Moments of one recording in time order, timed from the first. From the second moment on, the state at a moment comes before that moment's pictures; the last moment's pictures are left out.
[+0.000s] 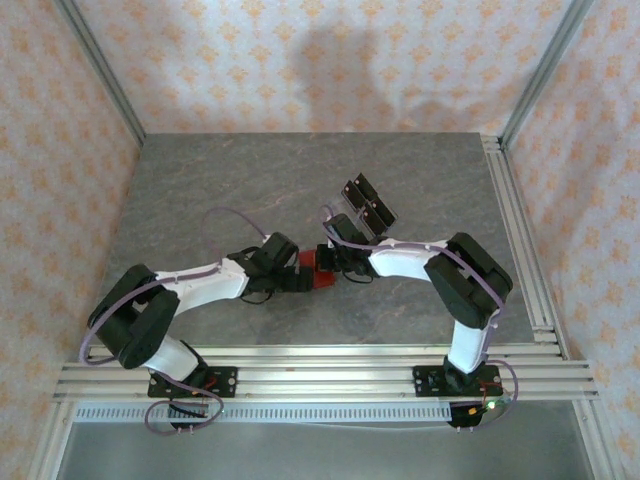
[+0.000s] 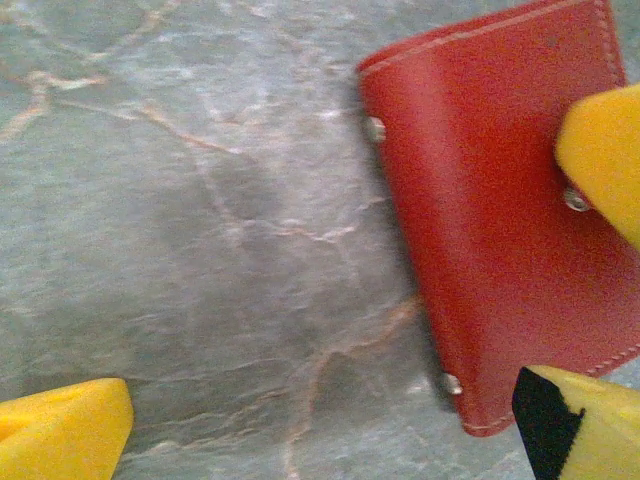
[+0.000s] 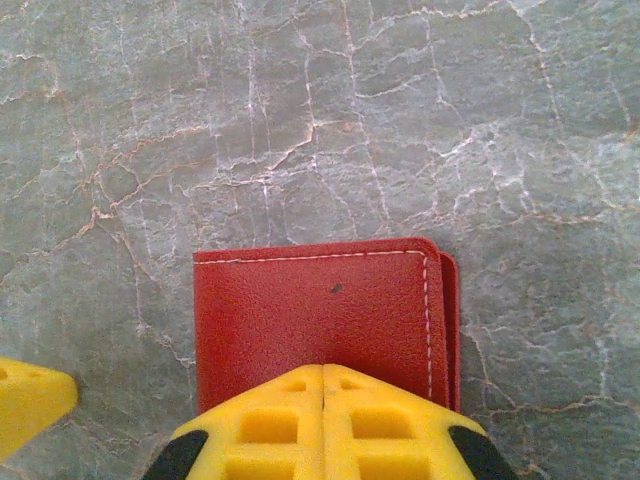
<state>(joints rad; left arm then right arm) -0.62 1.49 0.71 -0.31 -0.03 -0.66 0.76 1.82 0.98 -0.07 -0.13 0.66</state>
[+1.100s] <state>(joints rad) -0.58 1.50 0.71 -0.32 -0.05 -0.70 0.89 1.80 0.69 0.44 0.20 0.62</state>
